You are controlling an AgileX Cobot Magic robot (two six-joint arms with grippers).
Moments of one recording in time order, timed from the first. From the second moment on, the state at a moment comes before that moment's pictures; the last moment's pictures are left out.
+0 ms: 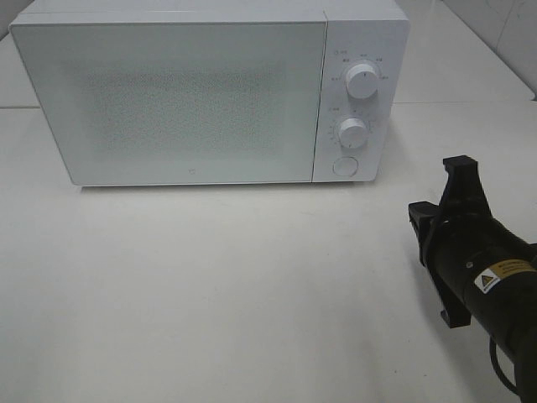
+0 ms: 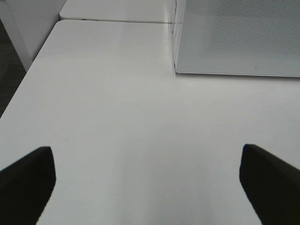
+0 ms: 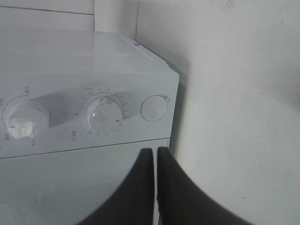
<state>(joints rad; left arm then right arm) 0.05 0.00 -0.52 -0.05 1.08 0.05 0.82 1.73 -0.22 0.83 -1.21 1.33</state>
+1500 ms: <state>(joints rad) 0.05 0.00 -0.52 -0.05 1.08 0.05 0.70 1.98 -0.58 0.86 -1.12 1.34</state>
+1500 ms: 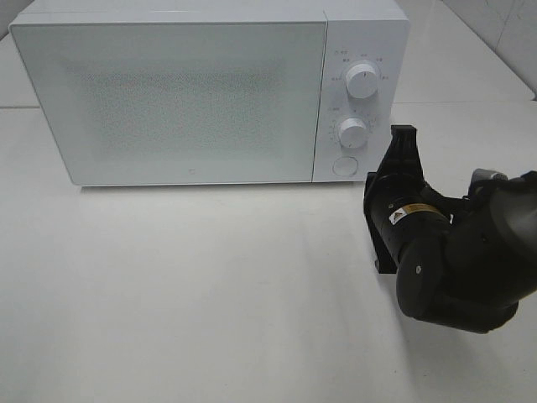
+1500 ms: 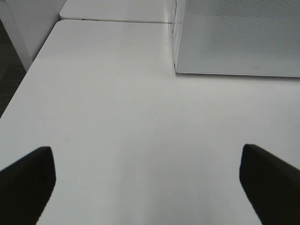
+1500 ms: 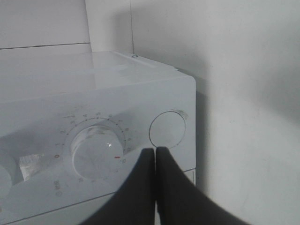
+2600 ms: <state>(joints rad) 0.05 0.00 -0.52 -0.05 1.08 0.05 0.62 2.14 -0.79 0.79 -1.02 1.34</state>
